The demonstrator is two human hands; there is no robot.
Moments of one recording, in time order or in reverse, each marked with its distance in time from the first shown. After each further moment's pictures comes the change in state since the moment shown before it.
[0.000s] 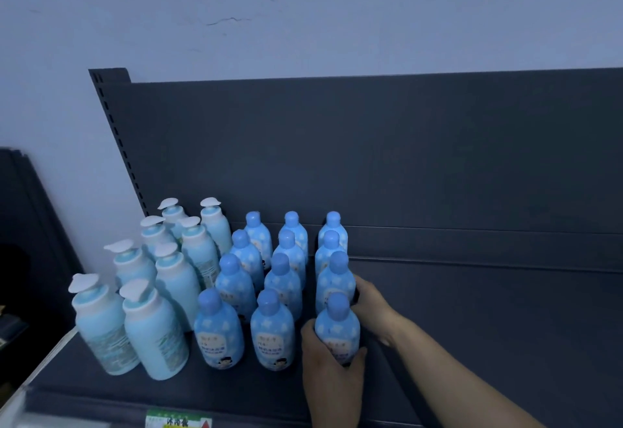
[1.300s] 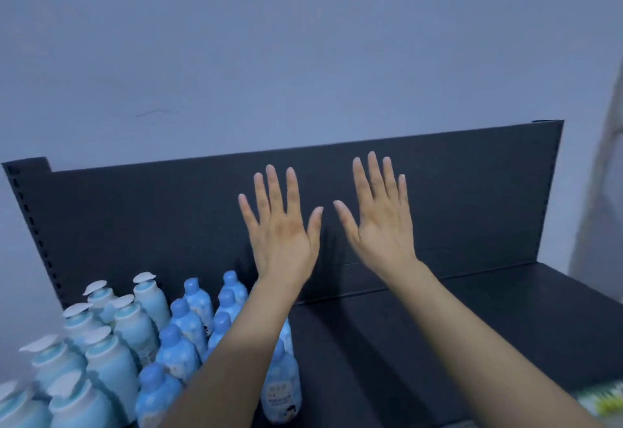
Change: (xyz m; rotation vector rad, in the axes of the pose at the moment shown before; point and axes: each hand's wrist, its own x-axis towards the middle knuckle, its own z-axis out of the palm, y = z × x) left_hand 0.093 0.212 -0.002 0.743 0.280 0.964; right_hand -0.094 -0.172 -0.087 -1.180 1.058 -0.558
